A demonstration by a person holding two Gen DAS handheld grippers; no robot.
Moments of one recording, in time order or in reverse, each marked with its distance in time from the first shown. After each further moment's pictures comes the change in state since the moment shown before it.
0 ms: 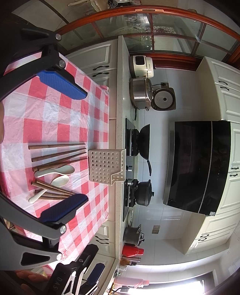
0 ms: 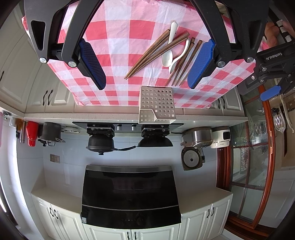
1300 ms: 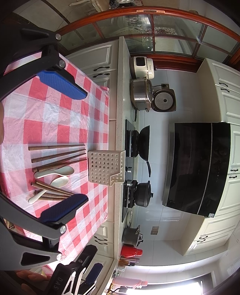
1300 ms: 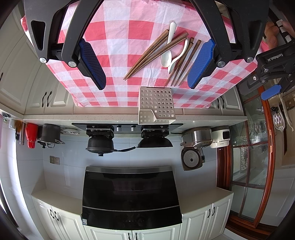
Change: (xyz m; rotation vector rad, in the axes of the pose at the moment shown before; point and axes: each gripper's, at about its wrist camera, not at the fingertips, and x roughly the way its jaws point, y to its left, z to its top) left arm 0.001 0.002 0.000 -0.005 0.001 0.002; right arm 0.008 0.001 -0.006 0.011 0.008 0.004
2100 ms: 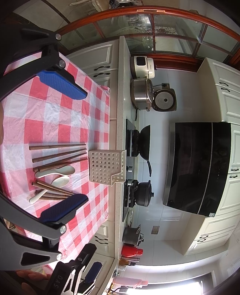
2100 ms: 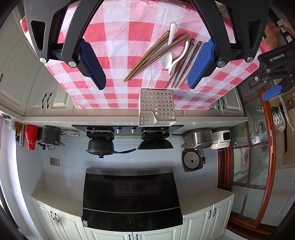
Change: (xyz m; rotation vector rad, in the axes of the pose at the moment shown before) left arm -0.003 -0.001 0.001 -0.002 0.004 -0.004; right arm 0.000 0.000 -0.005 0.006 0.013 0.001
